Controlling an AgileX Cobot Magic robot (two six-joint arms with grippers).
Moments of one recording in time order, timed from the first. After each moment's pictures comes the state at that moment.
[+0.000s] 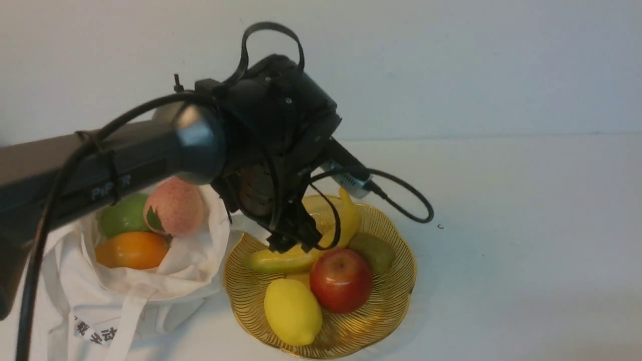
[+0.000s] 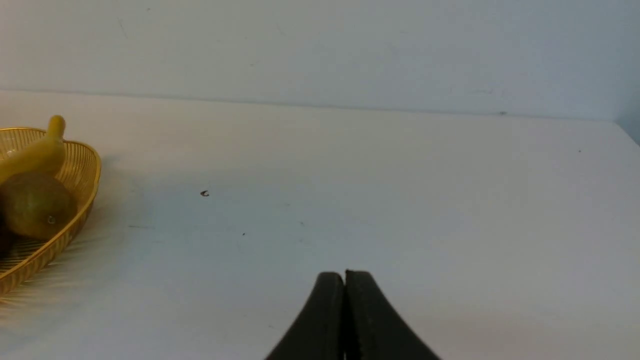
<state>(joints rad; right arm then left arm) 0.04 -0.01 0.03 0.03 0.36 -0.06 -0.67 1.87 -1.56 0.41 1.20 -0.10</state>
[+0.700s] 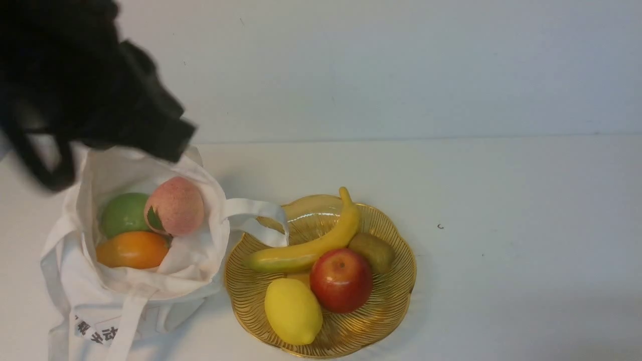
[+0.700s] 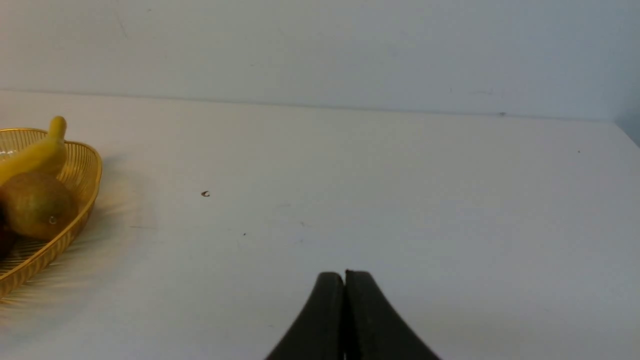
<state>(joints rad) 0.04 -0.01 0.03 0.03 0.36 -0.06 -0.67 1.11 -1.45 0.17 1.25 -0.06</state>
